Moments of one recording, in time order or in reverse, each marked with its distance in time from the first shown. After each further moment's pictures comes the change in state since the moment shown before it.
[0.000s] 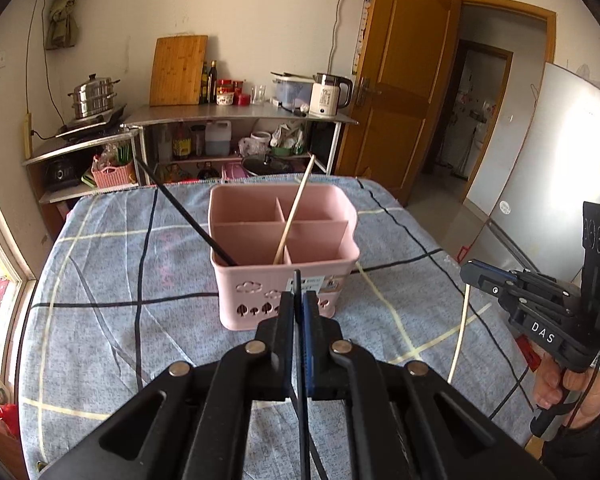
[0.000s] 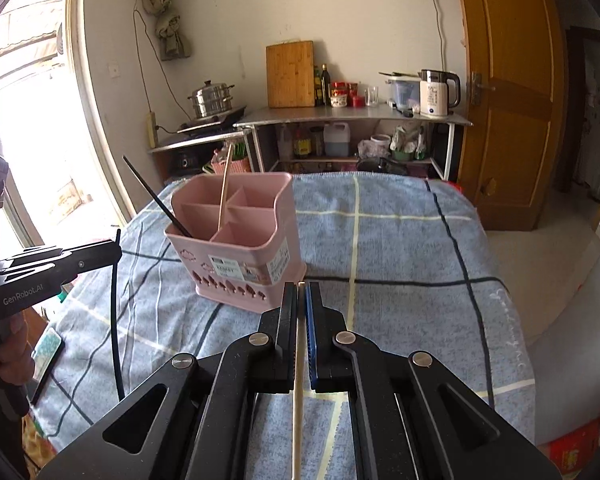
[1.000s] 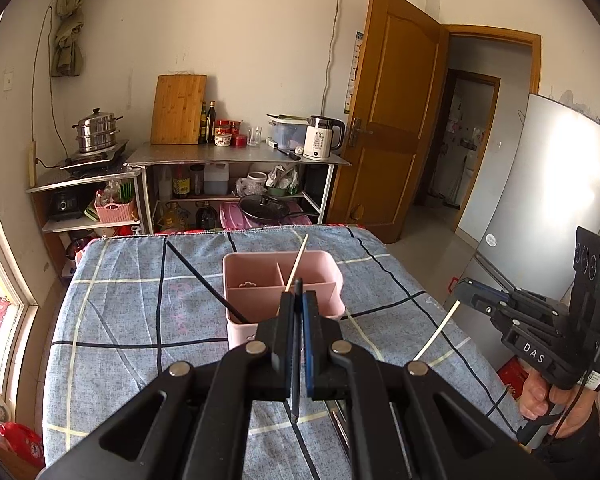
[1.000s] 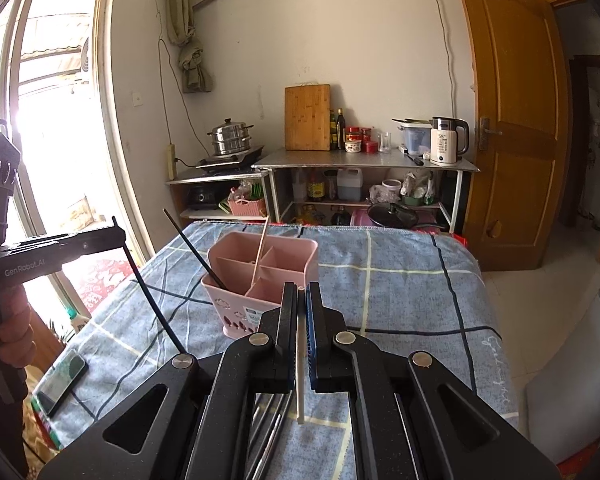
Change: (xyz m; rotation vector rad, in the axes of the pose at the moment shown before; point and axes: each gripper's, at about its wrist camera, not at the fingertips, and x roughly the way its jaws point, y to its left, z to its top) left arm -0.057 0.004 0.037 0.002 -0.120 -0.022; right arm -0.045 0.023 0.029 -0.045 -0.135 0.044
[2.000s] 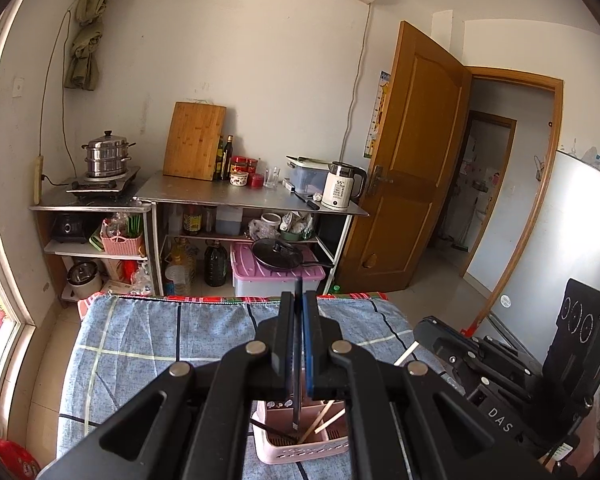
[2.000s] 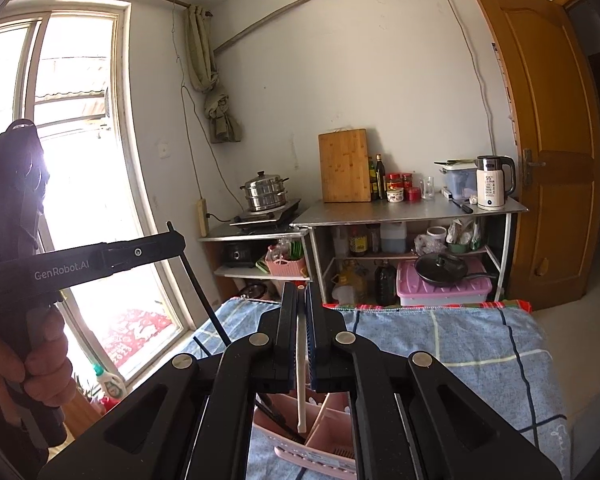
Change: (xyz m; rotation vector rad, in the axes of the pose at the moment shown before) left arm 0.041 0.057 0.096 -0.067 -0.116 0.017; right arm 0.088 0.036 0.089 0.044 -0.159 0.135
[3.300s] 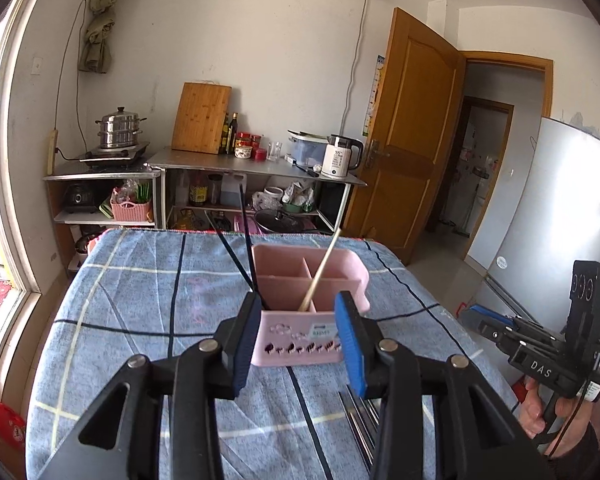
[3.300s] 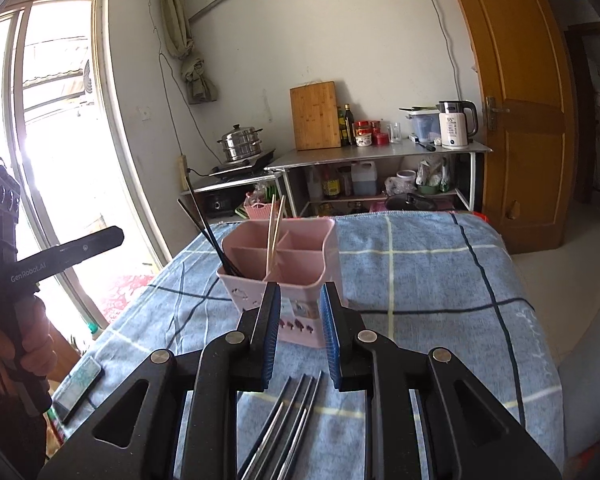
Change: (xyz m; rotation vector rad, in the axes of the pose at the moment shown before) left arm -0.060 -0.019 -0.141 0.003 0.036 0.015; right arm -0.104 -0.036 -0.115 0.054 0.150 -0.068
